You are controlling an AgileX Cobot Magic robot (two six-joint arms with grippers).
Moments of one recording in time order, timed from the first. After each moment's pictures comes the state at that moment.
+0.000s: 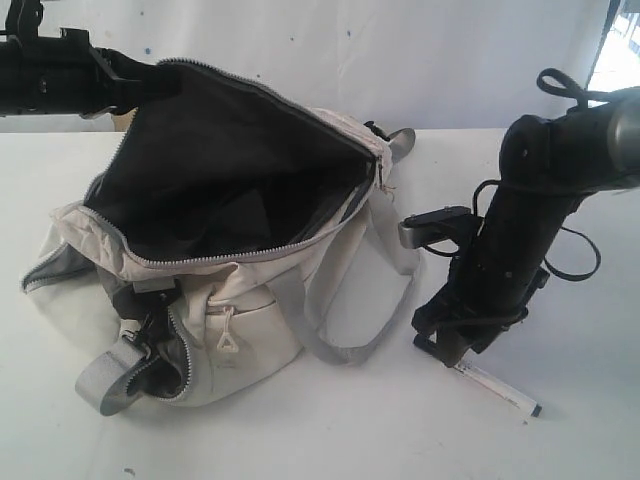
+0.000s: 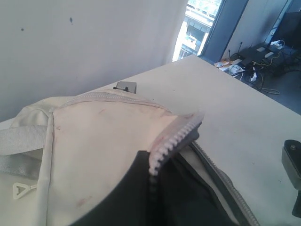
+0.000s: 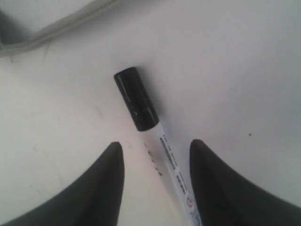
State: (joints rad) left arm -0.05 1.74 -1.20 -1.61 0.86 1.73; right arm 0.32 1.90 -1.14 0.23 0.94 -0.42
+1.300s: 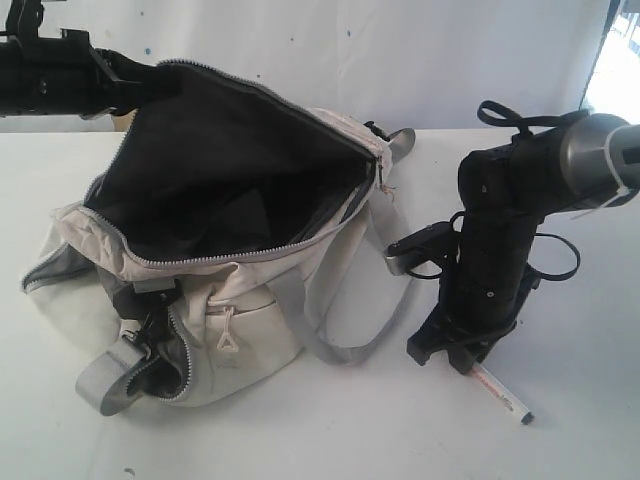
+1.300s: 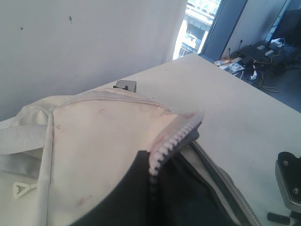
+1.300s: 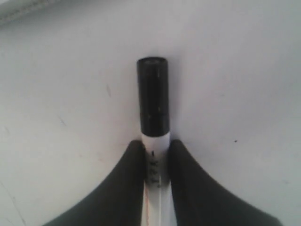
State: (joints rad) left arm -0.05 1.74 -1.20 -1.60 0.86 1.73; right arm 0.41 1.94 -1.12 0.00 0.88 -0.23
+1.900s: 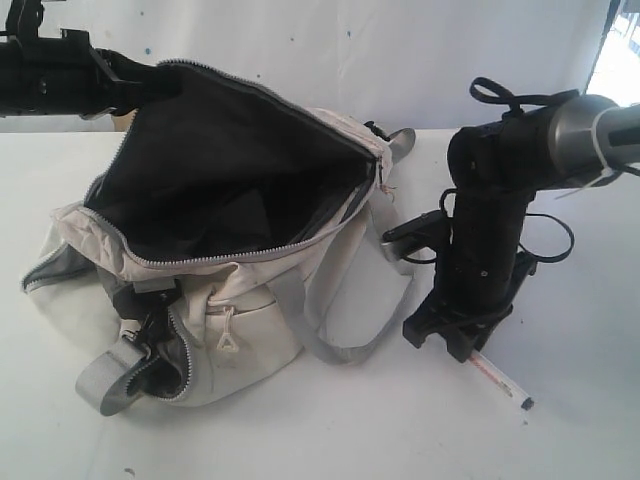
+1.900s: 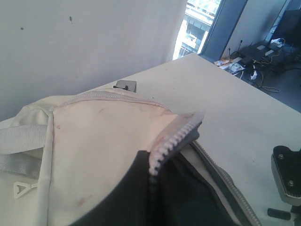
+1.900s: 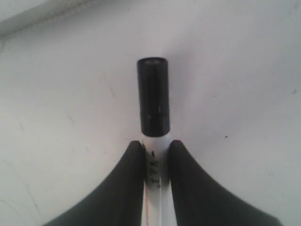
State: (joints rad) left arm -0.05 1.74 -1.20 -1.60 0.86 1.73; right arm 0.41 1.96 -1.23 0.00 1.01 -0.23
